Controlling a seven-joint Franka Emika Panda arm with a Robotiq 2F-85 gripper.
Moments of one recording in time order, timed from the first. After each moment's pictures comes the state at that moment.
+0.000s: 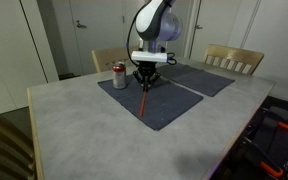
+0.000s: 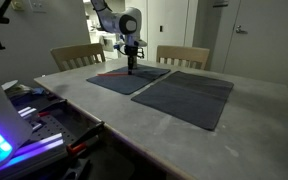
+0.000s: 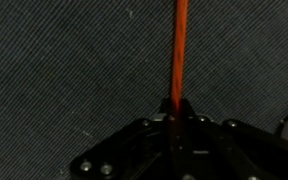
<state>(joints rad) 0.21 0.69 -0.02 -1.83 0.19 2.47 0.80</state>
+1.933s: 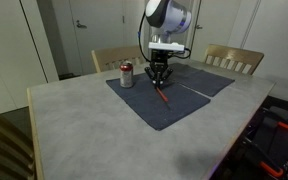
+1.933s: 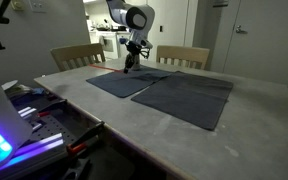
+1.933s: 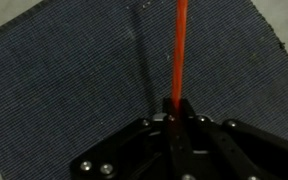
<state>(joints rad) 0.06 0.63 0.04 -1.85 0.34 2.19 0.48</state>
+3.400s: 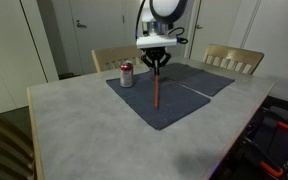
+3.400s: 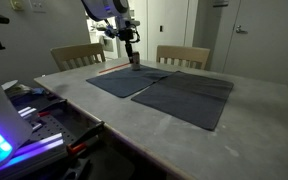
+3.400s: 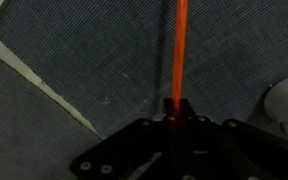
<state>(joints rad) 0.33 0.45 -0.11 -2.00 -0.23 2.41 1.17</state>
